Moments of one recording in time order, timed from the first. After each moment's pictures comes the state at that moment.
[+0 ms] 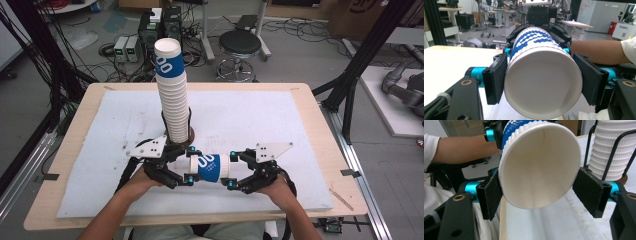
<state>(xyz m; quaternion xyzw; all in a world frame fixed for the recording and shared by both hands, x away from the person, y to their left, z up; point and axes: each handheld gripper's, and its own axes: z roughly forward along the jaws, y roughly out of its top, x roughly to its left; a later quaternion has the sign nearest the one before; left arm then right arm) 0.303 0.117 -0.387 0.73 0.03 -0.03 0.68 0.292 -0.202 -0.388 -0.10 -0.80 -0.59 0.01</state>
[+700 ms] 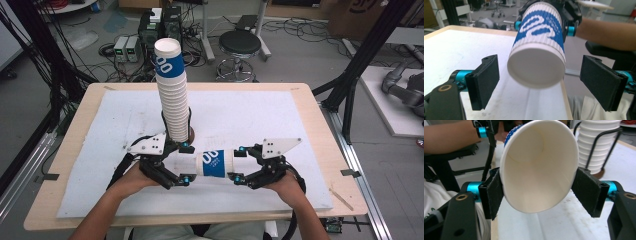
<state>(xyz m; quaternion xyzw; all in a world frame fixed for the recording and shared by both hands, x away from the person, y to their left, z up) 0.301 0.127 -0.368 0.79 0.07 0.01 0.61 0.293 -0.218 -0.367 -0.12 -0.82 -0.55 -0.03</state>
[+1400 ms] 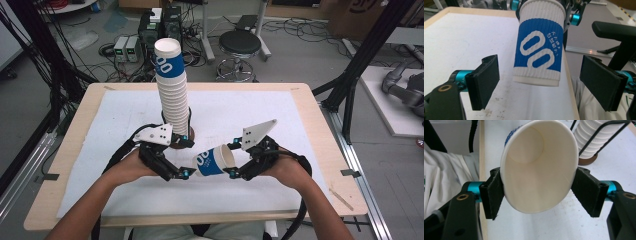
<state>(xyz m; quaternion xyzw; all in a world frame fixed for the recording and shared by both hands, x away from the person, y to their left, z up) 0.314 0.116 -0.336 0.85 0.06 0.01 0.52 0.305 -0.181 -0.314 -0.05 -0.92 -0.38 -0.07</state>
